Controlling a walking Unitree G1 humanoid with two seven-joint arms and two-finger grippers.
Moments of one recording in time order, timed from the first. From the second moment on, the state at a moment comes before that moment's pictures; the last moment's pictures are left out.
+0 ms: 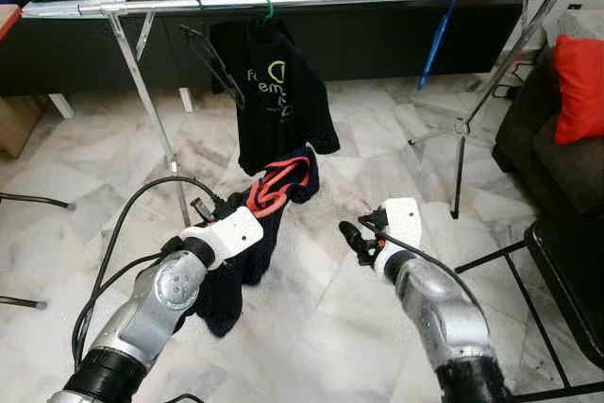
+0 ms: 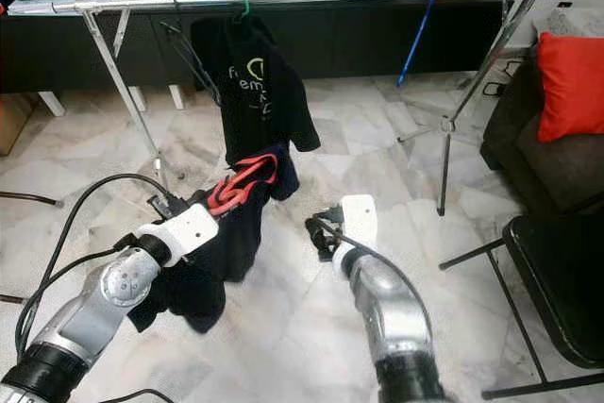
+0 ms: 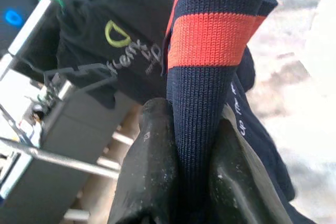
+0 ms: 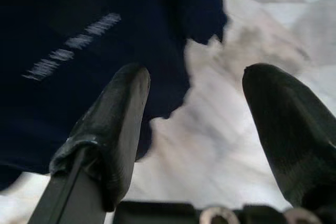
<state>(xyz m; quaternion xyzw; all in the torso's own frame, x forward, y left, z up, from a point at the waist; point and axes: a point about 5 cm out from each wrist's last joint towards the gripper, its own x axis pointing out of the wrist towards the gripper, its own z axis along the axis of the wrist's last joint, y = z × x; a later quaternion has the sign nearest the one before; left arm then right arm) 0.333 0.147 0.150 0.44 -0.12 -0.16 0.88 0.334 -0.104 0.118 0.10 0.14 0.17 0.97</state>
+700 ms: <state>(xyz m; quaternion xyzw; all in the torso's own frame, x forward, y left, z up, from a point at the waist) 0.323 0.133 0.157 0.42 -0.18 -0.24 0.85 0.322 -0.078 0.162 0.08 0.01 0.20 0.98</state>
